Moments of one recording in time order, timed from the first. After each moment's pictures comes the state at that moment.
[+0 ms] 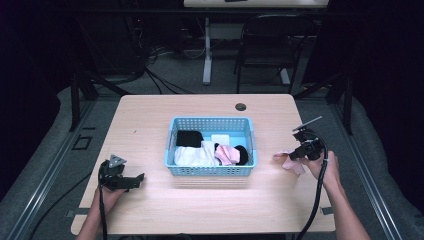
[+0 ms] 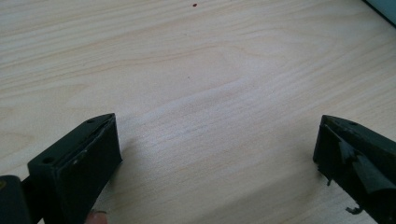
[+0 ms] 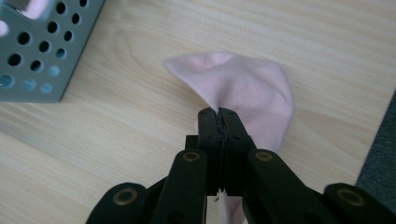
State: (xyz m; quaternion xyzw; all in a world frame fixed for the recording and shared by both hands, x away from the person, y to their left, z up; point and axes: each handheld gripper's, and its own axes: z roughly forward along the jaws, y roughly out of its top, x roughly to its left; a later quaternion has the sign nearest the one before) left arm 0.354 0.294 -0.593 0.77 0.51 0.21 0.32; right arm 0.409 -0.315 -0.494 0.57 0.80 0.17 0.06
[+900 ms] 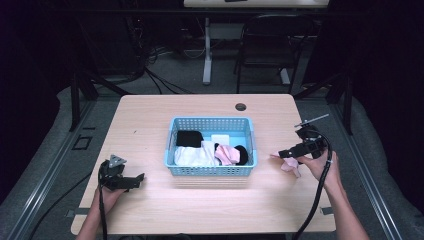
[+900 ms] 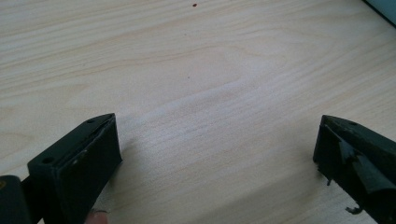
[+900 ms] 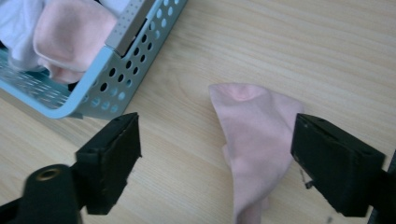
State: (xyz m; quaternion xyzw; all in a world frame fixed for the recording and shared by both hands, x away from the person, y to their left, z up) left arm 0.354 0.294 -0.593 0.77 0.51 0.21 0.32; right arm 0.393 -0.307 -0.464 0.54 0.80 0.26 0.07
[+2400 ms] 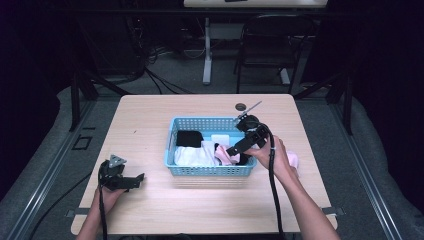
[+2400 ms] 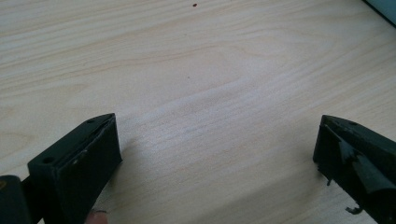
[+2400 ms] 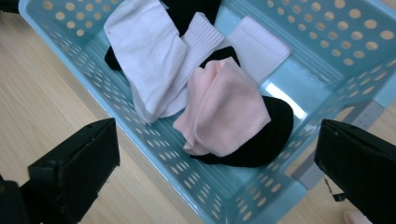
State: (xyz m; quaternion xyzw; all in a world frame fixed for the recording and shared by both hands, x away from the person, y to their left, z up) left arm 0.354 0.294 -0.593 0.77 0.51 0.21 0.32; right arm 0.414 -0.147 -0.437 0.40 0.88 0.24 0.05
